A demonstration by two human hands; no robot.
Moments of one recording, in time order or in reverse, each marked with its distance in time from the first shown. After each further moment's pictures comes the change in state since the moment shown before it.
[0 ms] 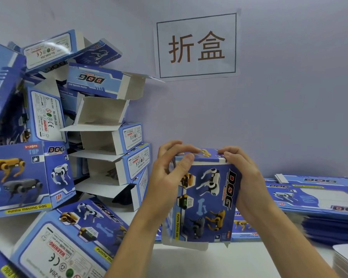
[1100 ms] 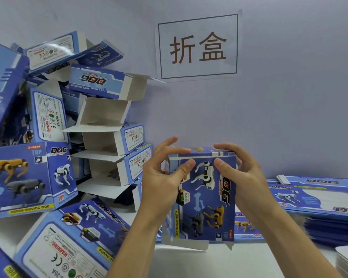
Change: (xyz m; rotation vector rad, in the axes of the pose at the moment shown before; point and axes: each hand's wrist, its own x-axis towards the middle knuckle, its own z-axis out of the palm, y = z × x) left_hand 0.004 -0.013 -0.007 0.066 0.169 0.137; right_hand -0.002 -0.003 0.000 -0.093 -0.083 -0.103
